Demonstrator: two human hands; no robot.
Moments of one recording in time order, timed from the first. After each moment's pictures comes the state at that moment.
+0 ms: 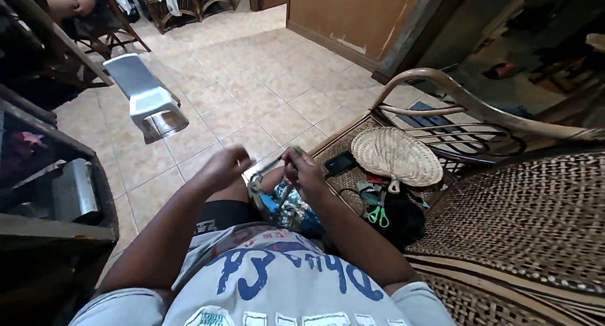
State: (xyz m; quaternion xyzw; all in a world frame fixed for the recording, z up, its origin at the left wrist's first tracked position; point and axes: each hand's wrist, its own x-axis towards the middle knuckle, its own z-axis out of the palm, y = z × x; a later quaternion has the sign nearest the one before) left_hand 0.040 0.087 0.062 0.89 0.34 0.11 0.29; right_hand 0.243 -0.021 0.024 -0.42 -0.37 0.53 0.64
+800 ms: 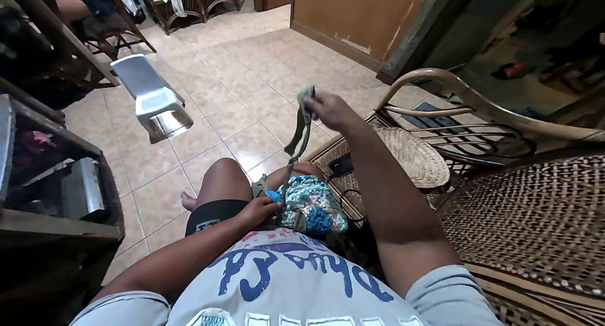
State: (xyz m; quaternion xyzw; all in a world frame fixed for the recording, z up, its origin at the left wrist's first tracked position) left_hand 0.065 0.022 -0.048 0.59 0.39 0.07 0.70; right_hand 0.339 0.057 0.114 -0.69 -0.60 0.23 0.33
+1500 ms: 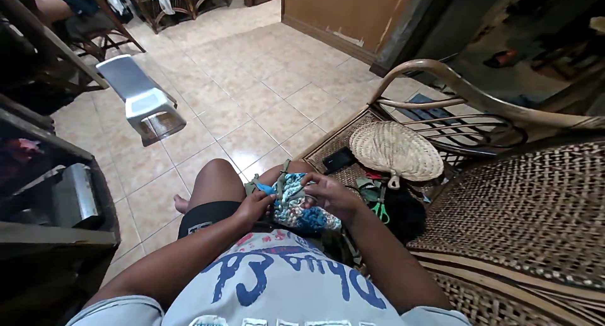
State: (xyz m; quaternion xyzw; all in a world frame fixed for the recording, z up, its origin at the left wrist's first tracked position) left_hand 0.083 0.020 -0.049 0.54 0.43 0.14 0.71; right_hand 0.307 -0.080 0.005 -0.47 -0.37 0.63 0.49
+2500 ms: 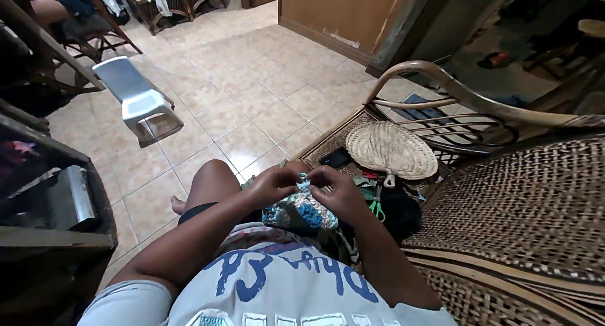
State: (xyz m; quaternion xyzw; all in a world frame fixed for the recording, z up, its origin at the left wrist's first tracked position) left_hand 0.123 0.035 0.027 0.83 0.21 0.09 0.51; right_hand 0.305 -0.098 0.017 -0.60 -0.61 0.22 0.47
